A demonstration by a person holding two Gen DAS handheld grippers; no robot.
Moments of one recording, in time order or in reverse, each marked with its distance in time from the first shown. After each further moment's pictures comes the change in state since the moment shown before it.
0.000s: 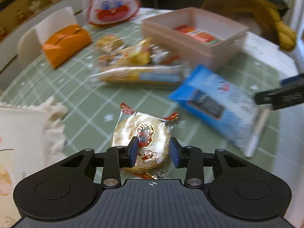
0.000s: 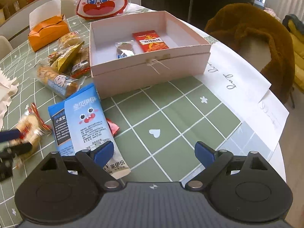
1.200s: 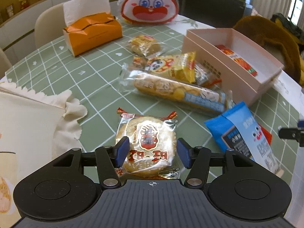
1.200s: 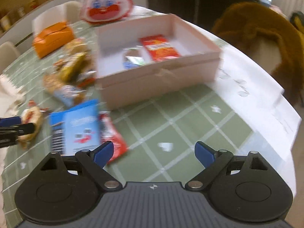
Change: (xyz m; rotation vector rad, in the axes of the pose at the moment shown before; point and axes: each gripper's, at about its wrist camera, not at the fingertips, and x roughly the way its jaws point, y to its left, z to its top) left arm 0.024 0.059 0.021 -0.228 -0.034 -0.004; right arm 0.008 -0.005 0.016 0.032 0.001 0.057
